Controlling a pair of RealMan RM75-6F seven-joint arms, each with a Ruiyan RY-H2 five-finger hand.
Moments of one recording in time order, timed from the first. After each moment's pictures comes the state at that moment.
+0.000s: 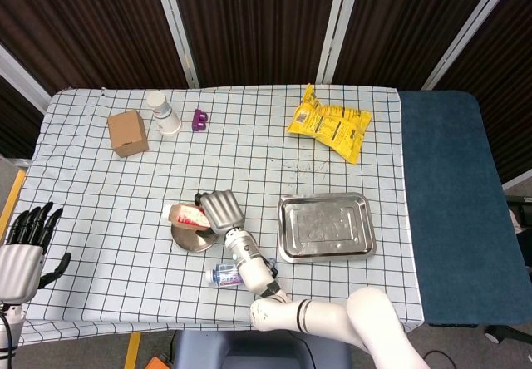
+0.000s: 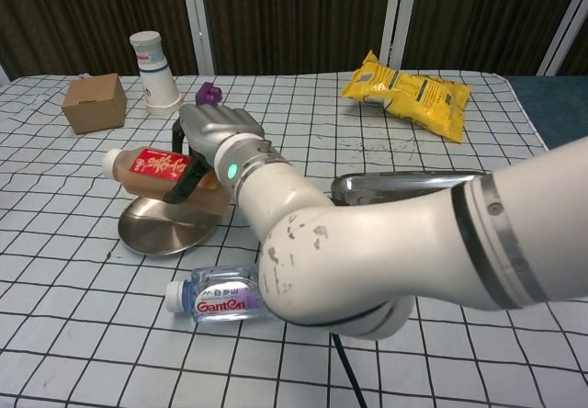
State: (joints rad) left arm -0.13 -1.24 -0.04 -1.40 1.56 1.58 0.03; right arm 1.29 -2.24 0.50 -0.88 -0.78 0.93 -0.53
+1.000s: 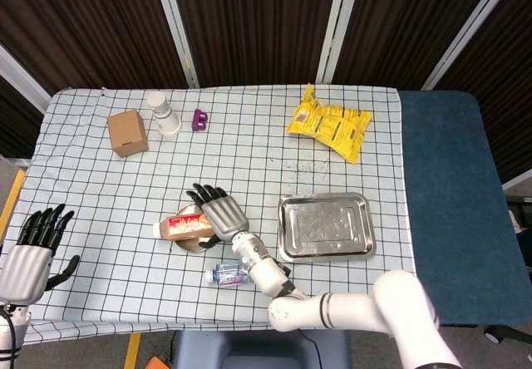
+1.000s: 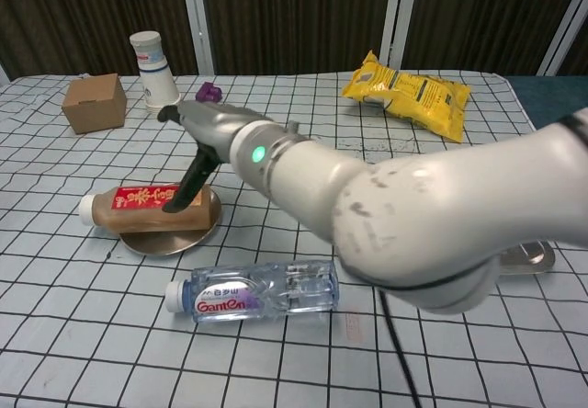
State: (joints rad) left arm -0.14 -1.25 -0.03 -1.39 1.63 1.57 0.02; right arm 1.17 -1.96 0.37 -1.31 -0.76 0.95 -0.49
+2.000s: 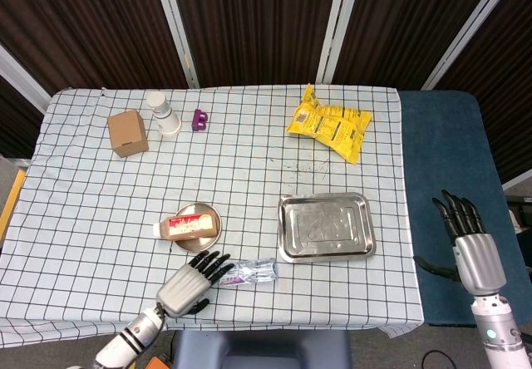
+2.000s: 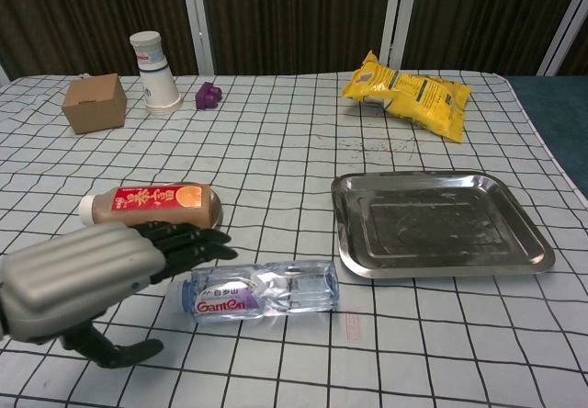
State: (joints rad) left arm -0.42 -1.55 0.02 -1.68 1.60 0.97 0.55; right arm 0.24 -1.24 -0.12 -1.48 -1.50 1.71 0.15
